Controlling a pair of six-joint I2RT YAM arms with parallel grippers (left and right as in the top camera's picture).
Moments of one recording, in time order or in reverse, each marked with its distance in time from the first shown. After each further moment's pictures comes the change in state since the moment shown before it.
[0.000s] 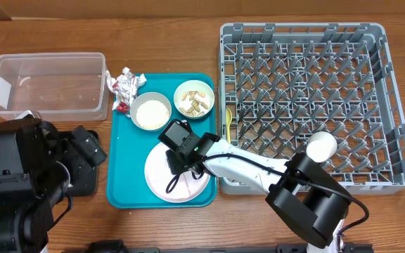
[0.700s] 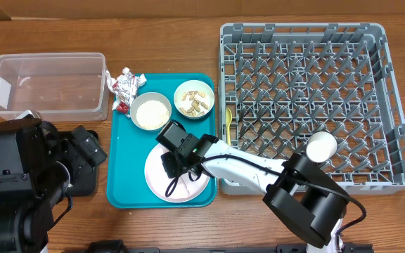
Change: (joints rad) left arm 0.000 0.000 0.000 0.000 0.000 0.000; right arm 0.009 0.011 -0.002 0.047 -0.101 -0.068
